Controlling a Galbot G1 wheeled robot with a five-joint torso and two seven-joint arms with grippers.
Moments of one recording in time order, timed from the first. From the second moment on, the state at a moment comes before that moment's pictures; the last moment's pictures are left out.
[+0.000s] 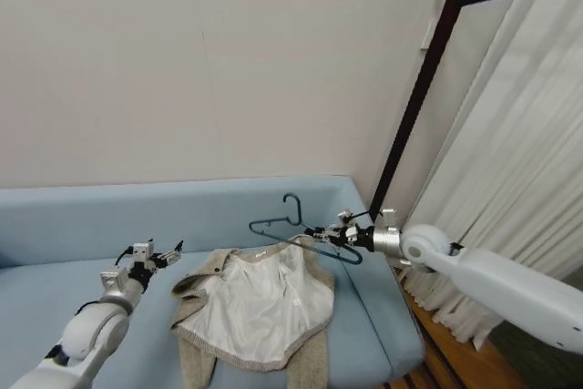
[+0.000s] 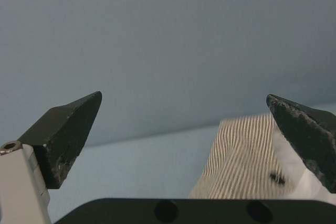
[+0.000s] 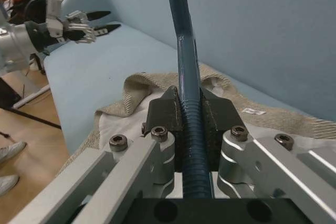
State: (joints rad) left arm 1.31 -0.82 -0.61 -1.84 -0.64 0.24 -0.05; right arm -0.21 0.52 -0.57 1.74 1.32 -0.28 -0.50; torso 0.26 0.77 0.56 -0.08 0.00
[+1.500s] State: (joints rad) left arm 0.93 -0.93 -0.25 -1.31 -0.12 0.05 0.26; right arm -0.25 0.64 -0.56 1.73 1.28 -0.26 -0.28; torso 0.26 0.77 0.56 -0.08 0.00
